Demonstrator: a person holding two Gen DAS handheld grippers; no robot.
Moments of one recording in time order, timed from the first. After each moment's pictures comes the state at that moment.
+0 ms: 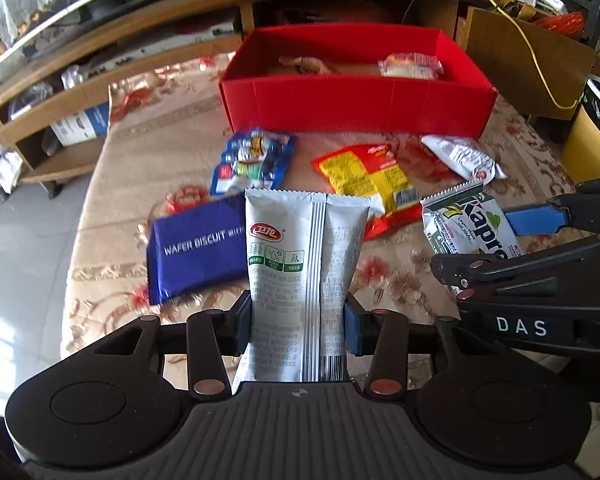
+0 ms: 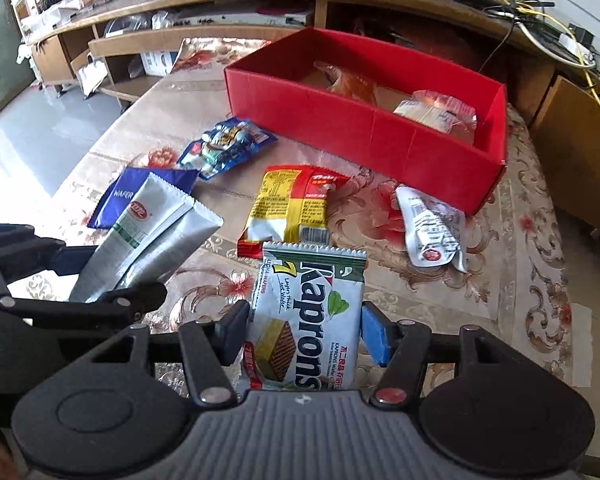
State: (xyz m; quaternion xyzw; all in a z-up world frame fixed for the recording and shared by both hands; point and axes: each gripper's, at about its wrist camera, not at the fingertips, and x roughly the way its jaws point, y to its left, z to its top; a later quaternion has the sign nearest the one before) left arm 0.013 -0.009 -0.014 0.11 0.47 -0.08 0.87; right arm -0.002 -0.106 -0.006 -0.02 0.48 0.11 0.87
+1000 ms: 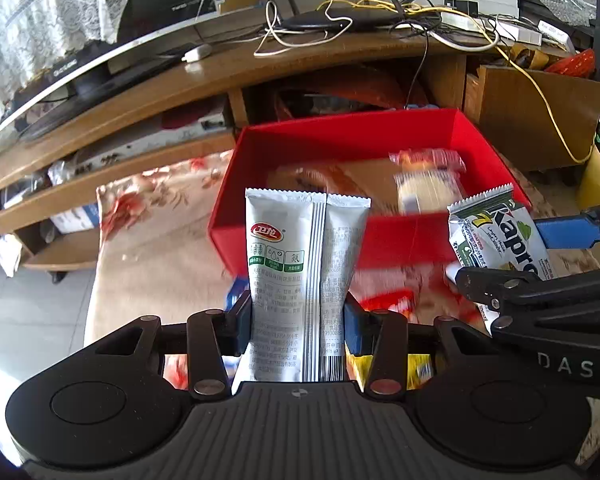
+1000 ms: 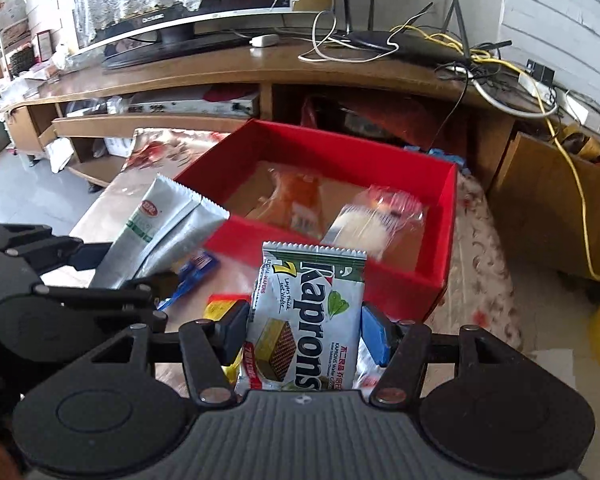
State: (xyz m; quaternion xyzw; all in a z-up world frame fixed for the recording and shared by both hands) left arm 0.106 -0.036 0.009 0.14 0.39 -0.09 0.90; right arm 0.061 -0.133 0.033 0.00 0.41 0.06 0.91
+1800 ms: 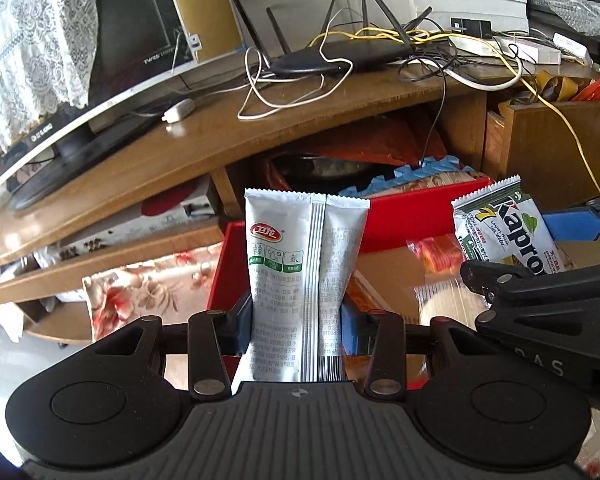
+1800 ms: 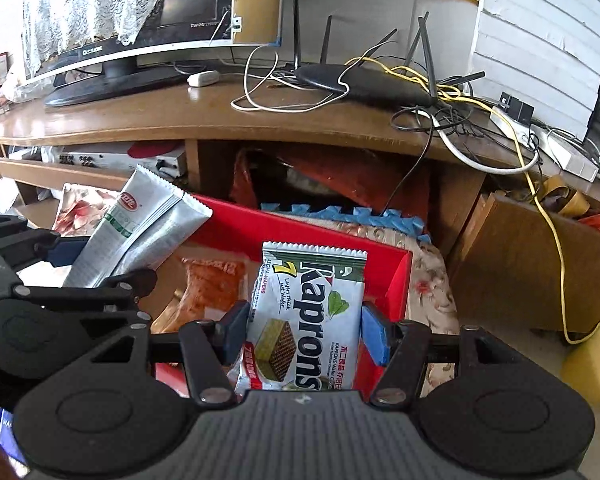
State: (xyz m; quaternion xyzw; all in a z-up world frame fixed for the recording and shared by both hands) left arm 0.194 -0.082 0.023 0.18 0.35 -0.09 0.91; right arm 0.158 -0.169 0.044 -0.01 0.37 0.01 0.93
